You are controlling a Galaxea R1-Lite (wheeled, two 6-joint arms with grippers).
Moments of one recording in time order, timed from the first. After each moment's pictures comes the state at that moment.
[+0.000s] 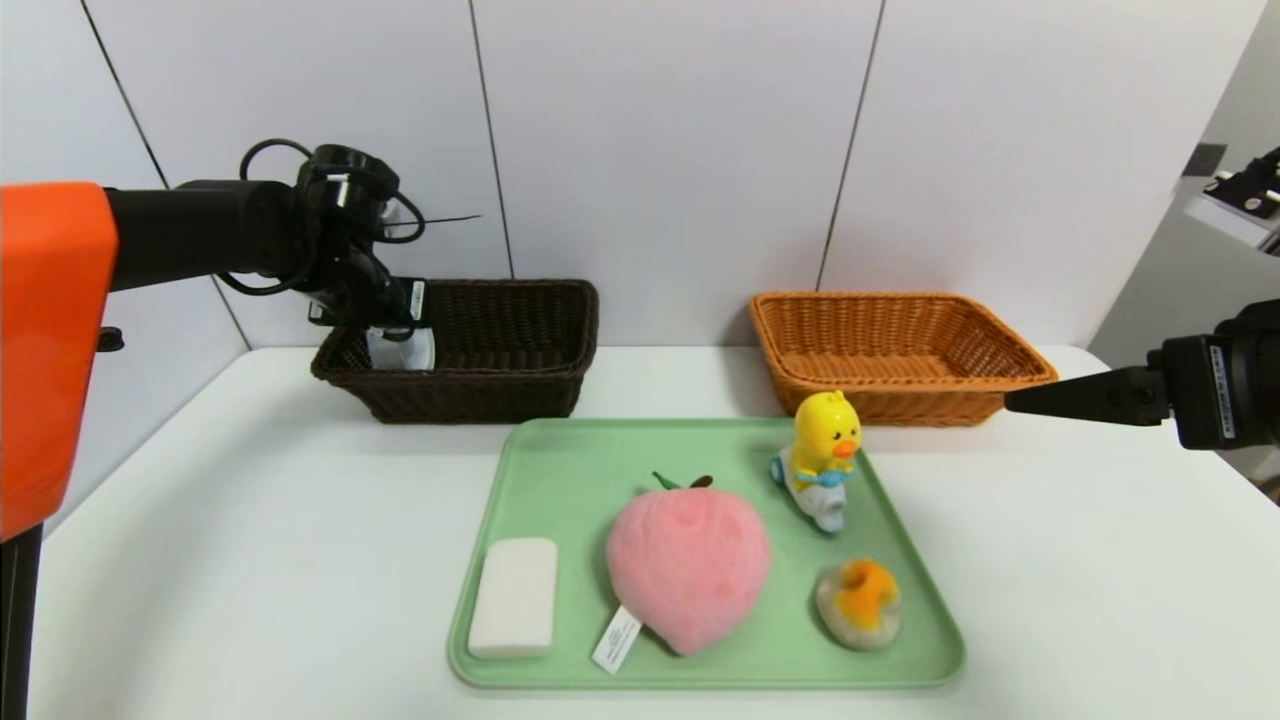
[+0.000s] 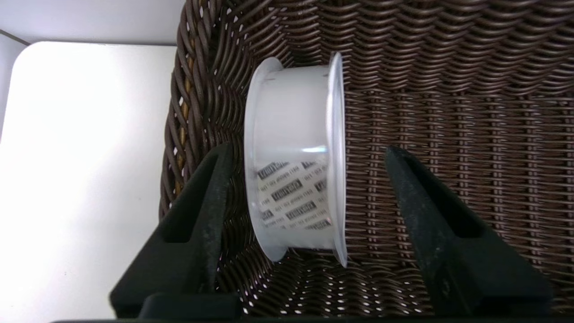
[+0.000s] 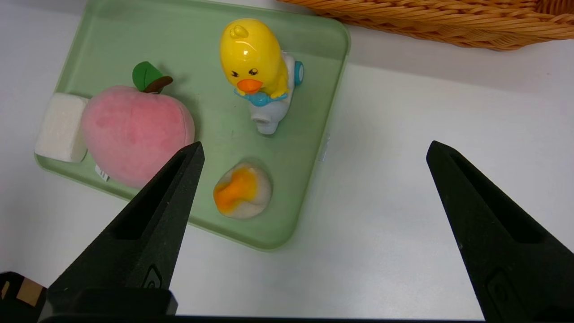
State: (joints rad) left arm -0.12 2.17 -1.97 0.46 0.23 -0.09; right arm 0.16 1.31 -1.15 0.48 0.23 0.05
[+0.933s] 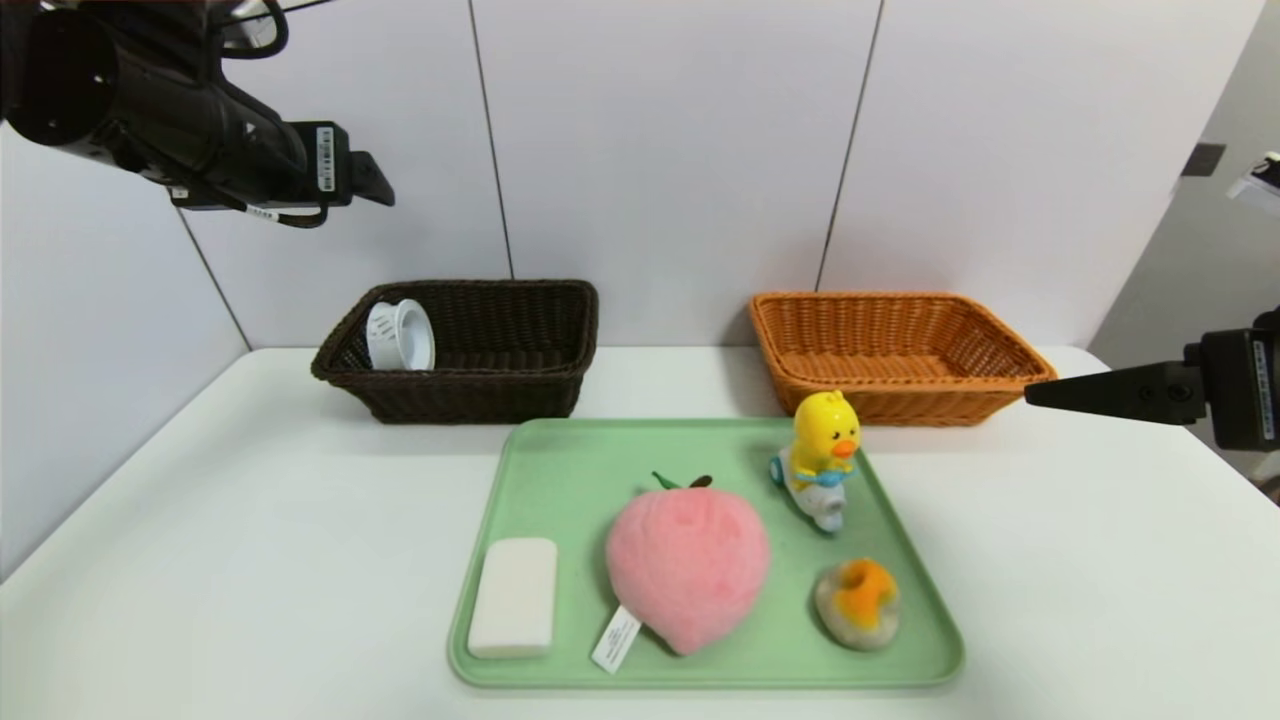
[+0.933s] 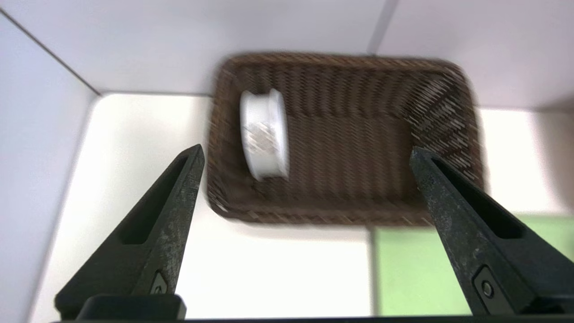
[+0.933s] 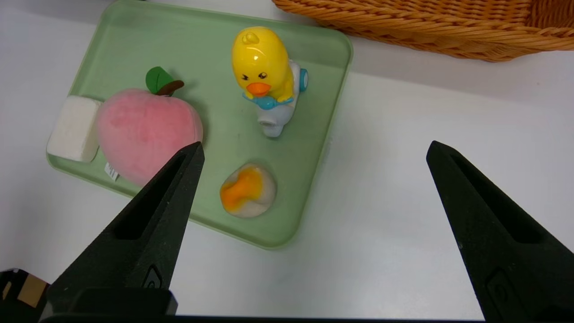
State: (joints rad) left arm -0.25 1.76 -1.95 0.64 0.24 -0.16; right arm 0.16 1.26 -1.15 0.47 0.23 0.05
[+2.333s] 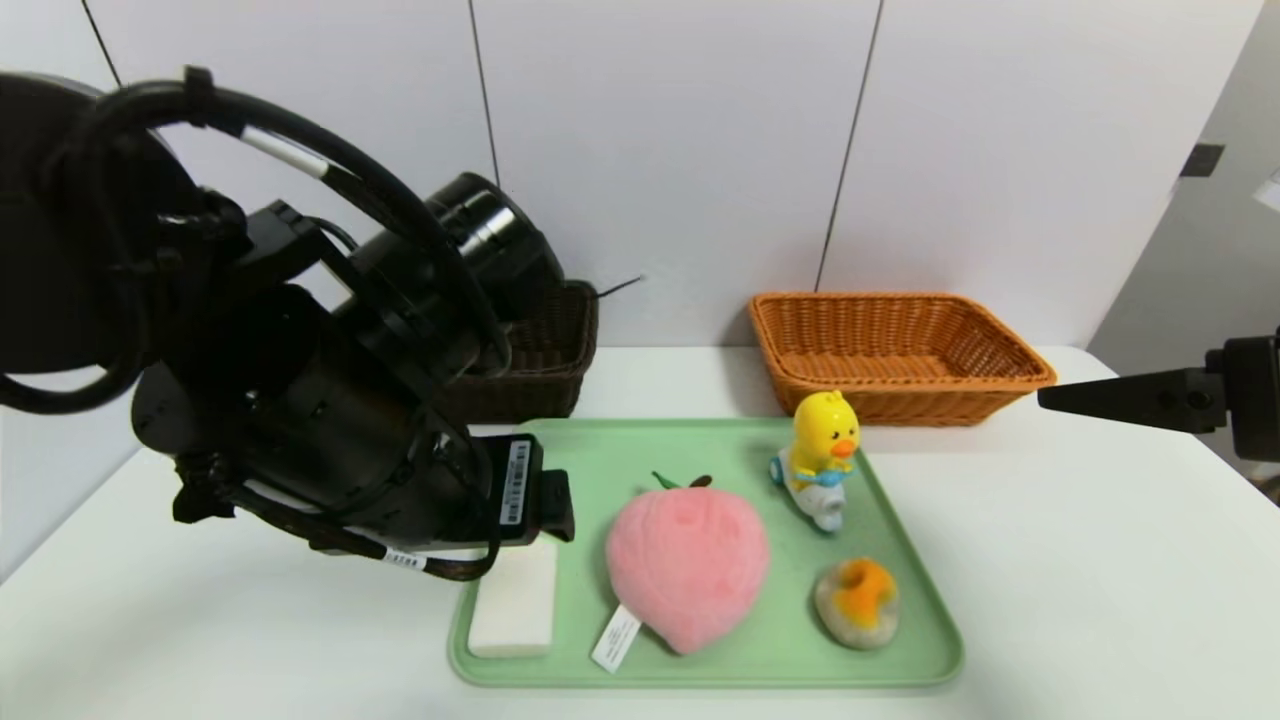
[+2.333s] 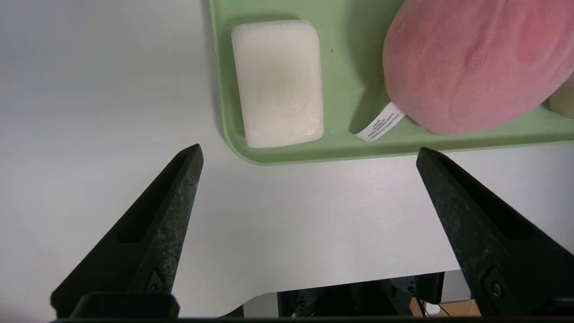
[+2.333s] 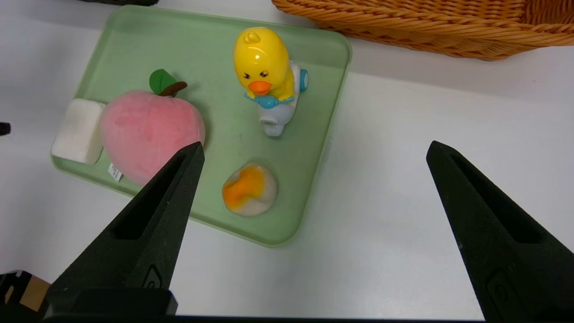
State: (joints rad) left arm -0.81 1.70 -1.54 0.95 0.21 -0.76; right arm 0.16 1.23 -1.11 0.46 0.23 0.06
